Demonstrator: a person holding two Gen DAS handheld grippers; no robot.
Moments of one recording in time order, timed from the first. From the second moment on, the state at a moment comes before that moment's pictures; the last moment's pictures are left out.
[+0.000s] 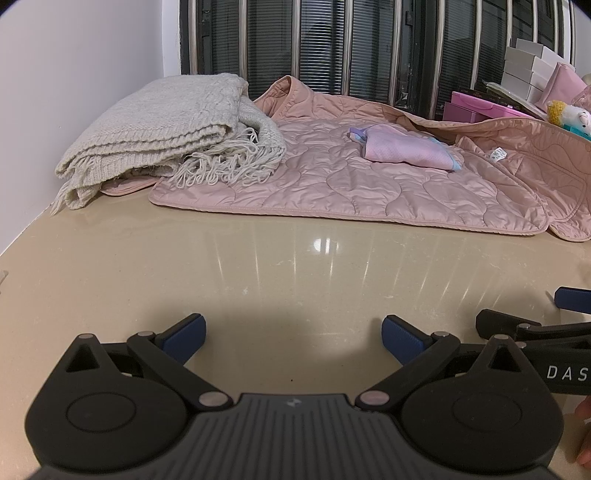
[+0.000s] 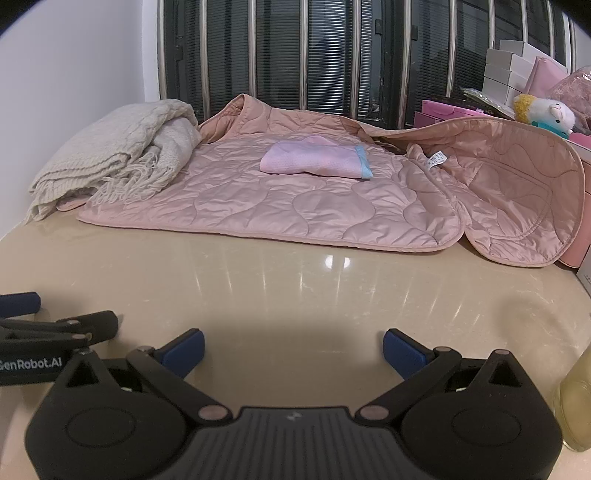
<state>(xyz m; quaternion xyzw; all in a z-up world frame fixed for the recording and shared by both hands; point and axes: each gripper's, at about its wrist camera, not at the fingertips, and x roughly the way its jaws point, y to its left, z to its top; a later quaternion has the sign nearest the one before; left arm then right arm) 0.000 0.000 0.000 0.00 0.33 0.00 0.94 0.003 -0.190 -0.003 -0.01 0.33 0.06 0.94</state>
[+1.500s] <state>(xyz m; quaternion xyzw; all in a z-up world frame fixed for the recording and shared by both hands) 0.000 0.000 0.000 0.00 0.33 0.00 0.94 0.002 -0.190 -0.004 -0.01 0.33 0.06 0.94</state>
